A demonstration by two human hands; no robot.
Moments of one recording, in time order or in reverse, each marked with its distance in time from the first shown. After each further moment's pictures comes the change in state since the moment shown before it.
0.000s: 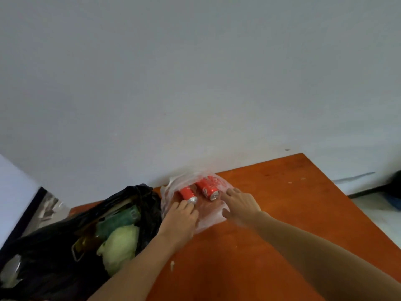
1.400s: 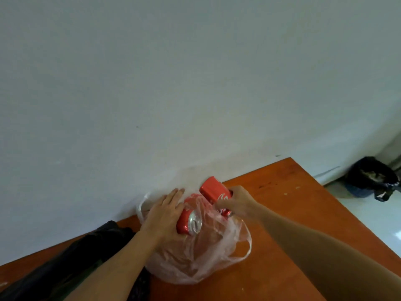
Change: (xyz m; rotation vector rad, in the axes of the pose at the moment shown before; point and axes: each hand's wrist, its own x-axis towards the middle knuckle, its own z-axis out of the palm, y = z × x) left_hand 0.149 -0.114 0.077 -0.244 0.128 0.151; right_hand 0.128 0.054 0.004 0.923 -0.113 0.592
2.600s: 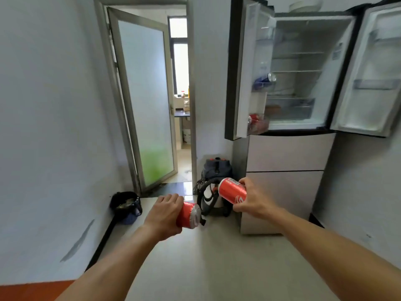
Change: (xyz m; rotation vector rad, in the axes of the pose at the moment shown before) left_hand 0.048 0.810 -0.178 -0.060 0.286 1.143; right_hand -0.734 0.419 -0.322 -0.113 1.207 0.639
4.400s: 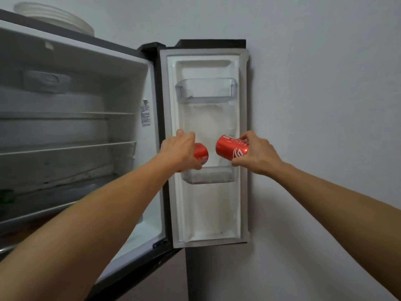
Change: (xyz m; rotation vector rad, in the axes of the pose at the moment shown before) left_hand 1.037 0.569 -0.148 -0.252 0.415 0.478; right_hand 0.447 0.601 -0.638 -0.332 0.863 0.412
